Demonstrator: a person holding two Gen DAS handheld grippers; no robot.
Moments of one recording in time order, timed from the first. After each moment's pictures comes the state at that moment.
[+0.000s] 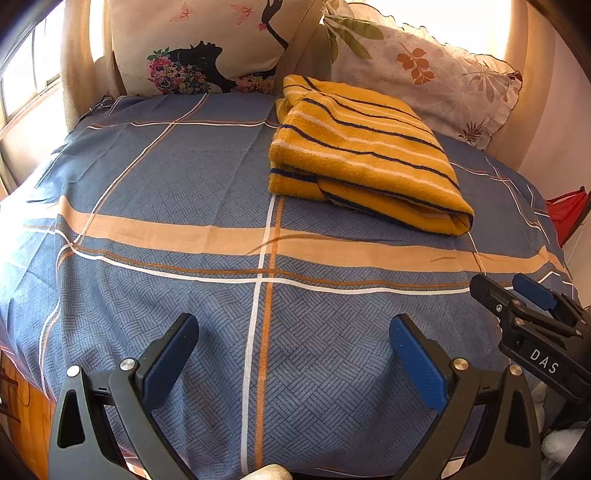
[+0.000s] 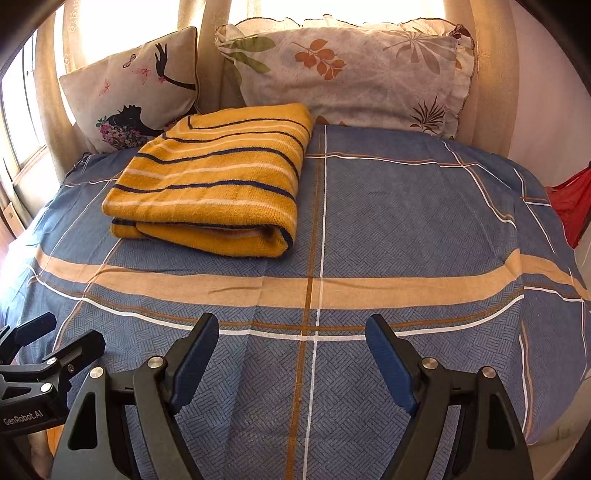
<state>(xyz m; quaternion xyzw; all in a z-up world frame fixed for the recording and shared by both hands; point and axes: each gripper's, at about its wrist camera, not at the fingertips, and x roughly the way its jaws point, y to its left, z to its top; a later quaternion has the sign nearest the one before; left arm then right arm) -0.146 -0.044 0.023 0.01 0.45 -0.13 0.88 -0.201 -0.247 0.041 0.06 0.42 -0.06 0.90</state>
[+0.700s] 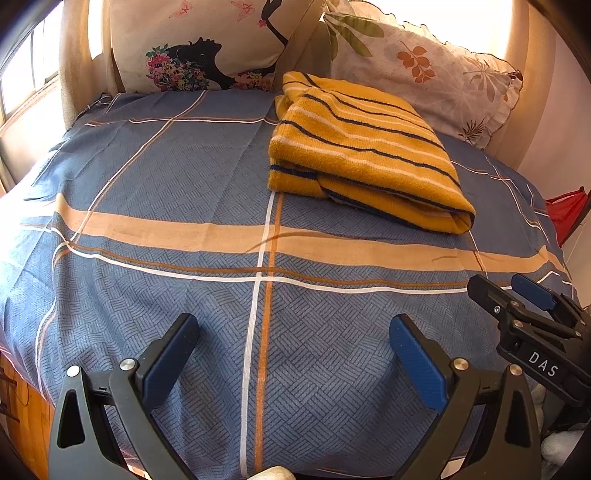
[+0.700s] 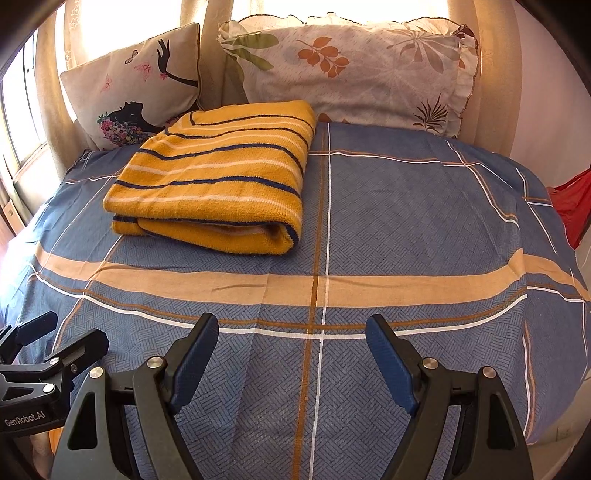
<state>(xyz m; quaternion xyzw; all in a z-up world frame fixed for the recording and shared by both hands) -0.144 -0.043 0.021 0.01 0.45 -0.14 0.88 -0.200 -0.243 0.040 0.06 0.42 -0.06 0.90</state>
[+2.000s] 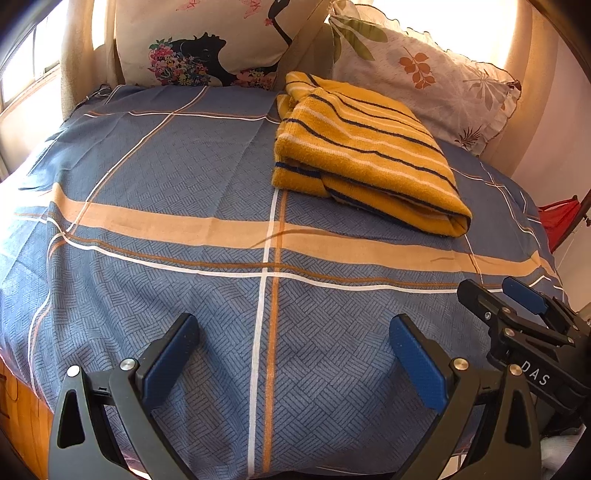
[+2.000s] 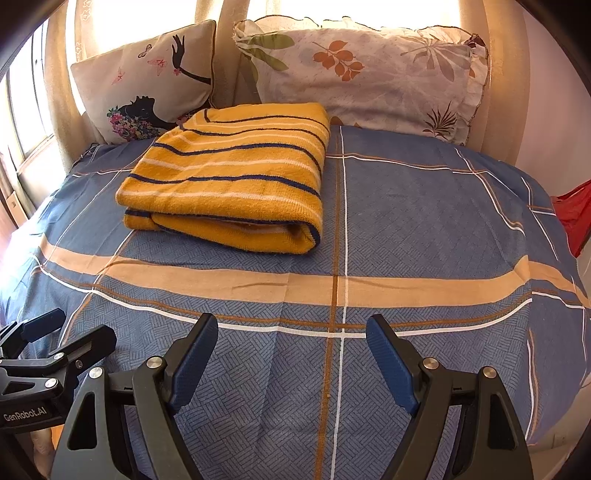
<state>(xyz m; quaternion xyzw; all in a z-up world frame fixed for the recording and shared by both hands) -0.145 -0.034 0.020 -0.01 0.45 -0.15 0.88 -0.198 -0.232 0.041 0.05 0.42 -0.05 0.90</state>
